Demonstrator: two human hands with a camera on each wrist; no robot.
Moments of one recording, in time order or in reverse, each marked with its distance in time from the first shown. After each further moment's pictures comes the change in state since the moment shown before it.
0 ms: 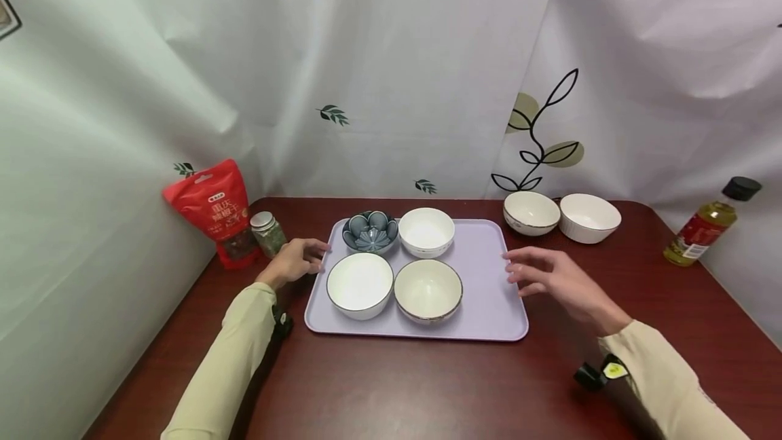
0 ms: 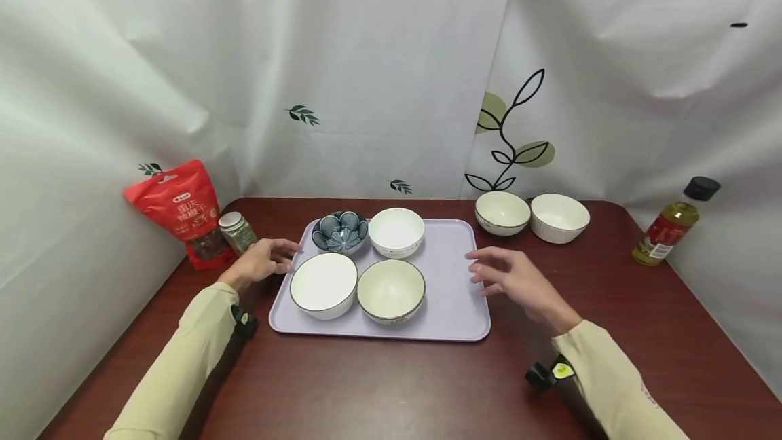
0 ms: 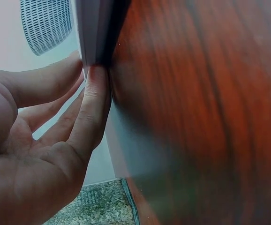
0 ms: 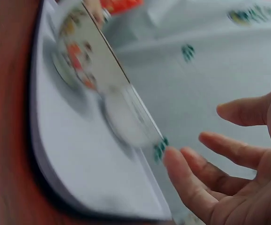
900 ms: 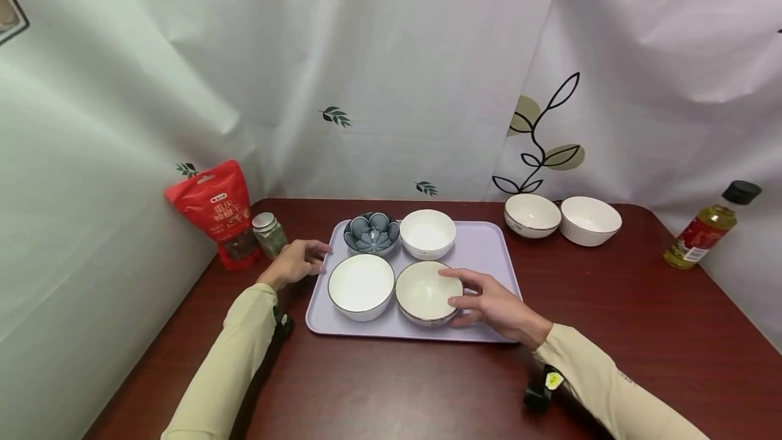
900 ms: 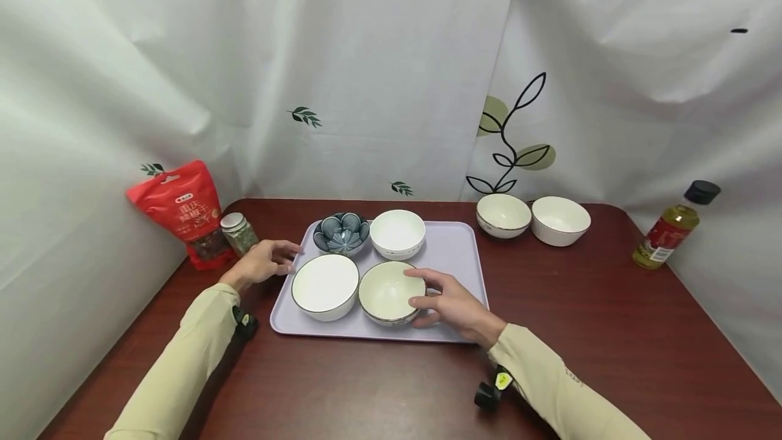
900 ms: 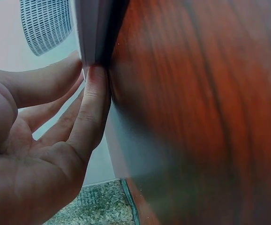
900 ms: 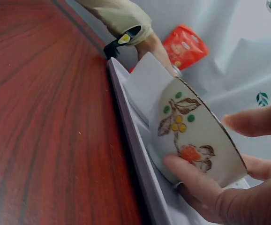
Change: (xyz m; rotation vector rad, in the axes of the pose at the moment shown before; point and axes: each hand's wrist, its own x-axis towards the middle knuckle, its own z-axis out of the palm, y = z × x) left_hand 0.000 -0.002 0.000 0.005 0.002 0.005; right_hand 0.026 0.003 0.096 0.352 -0.243 0.131
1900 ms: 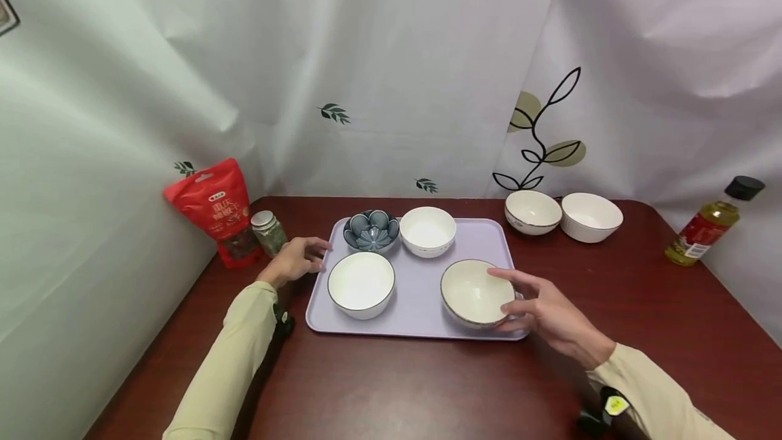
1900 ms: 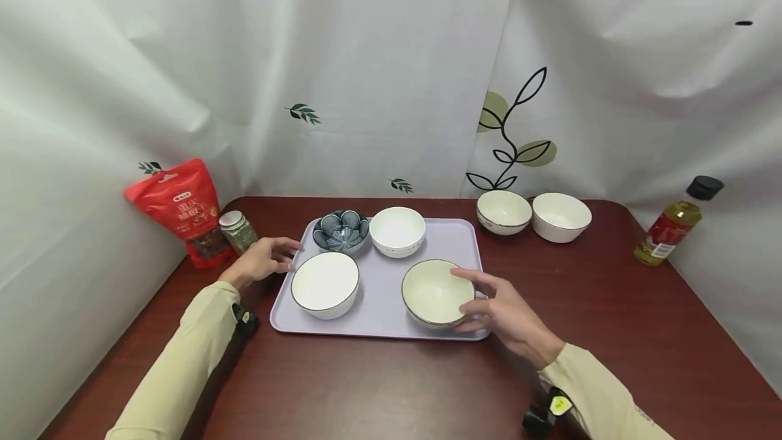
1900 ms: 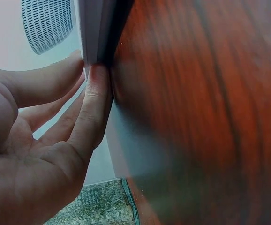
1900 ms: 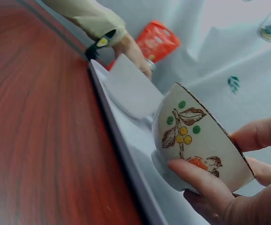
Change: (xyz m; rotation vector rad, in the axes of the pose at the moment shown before) left_hand 0.002 0.001 0.000 -0.023 -0.007 -0.007; right_hand -0.058 -0.008 -0.036 0.017 0.199 -0.002
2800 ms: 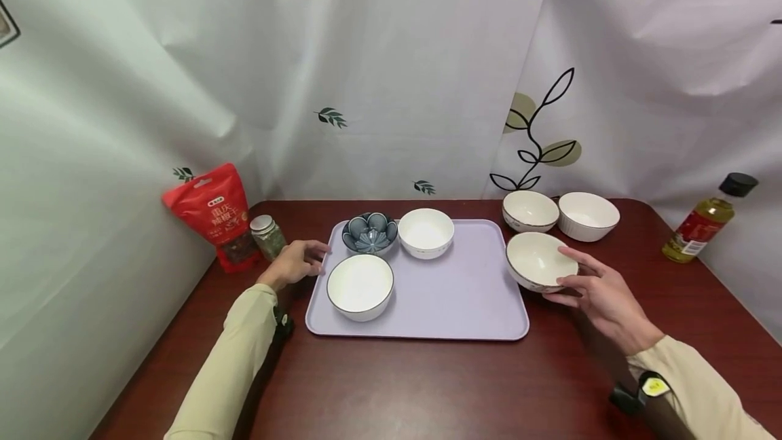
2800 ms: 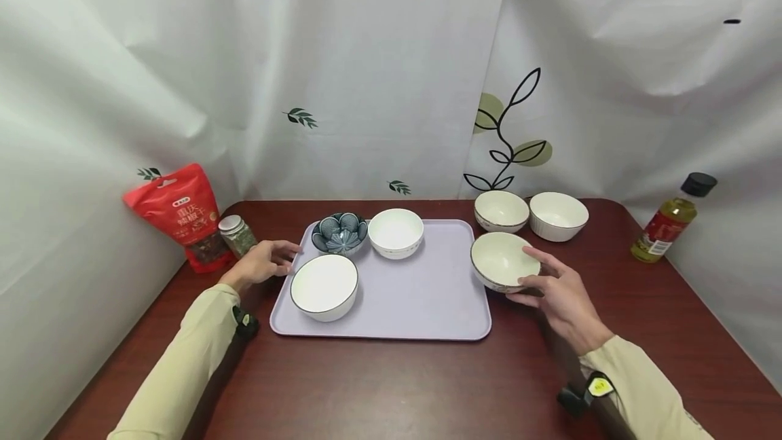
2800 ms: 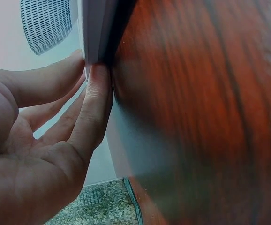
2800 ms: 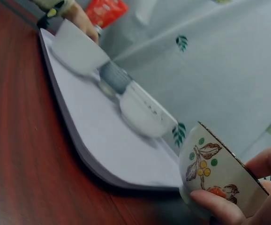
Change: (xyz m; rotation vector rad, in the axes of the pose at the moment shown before) left_hand -0.001 0.005 -0.001 0.026 -0.007 -0.020; right_hand -0.013 0.004 -0.079 0.287 0.232 -0.100
